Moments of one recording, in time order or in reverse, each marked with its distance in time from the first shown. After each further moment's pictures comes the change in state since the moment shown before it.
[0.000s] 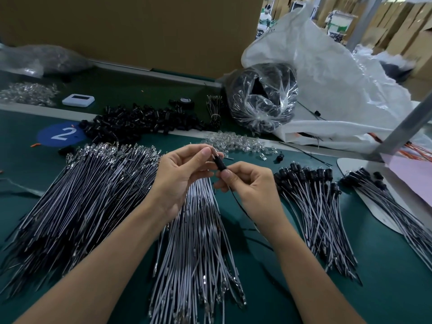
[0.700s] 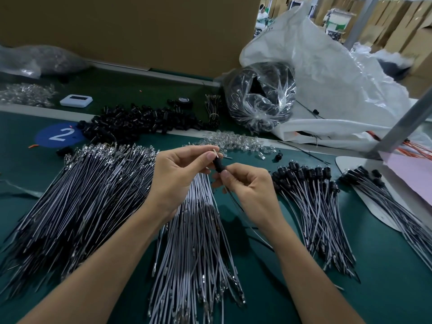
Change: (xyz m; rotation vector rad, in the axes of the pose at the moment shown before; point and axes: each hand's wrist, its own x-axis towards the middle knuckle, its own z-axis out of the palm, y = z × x) left_hand 0.001 -0.007 -0.001 0.221 0.012 0.228; right_hand -0.002 0.002 -0.001 -0.076 -0.024 -0.023
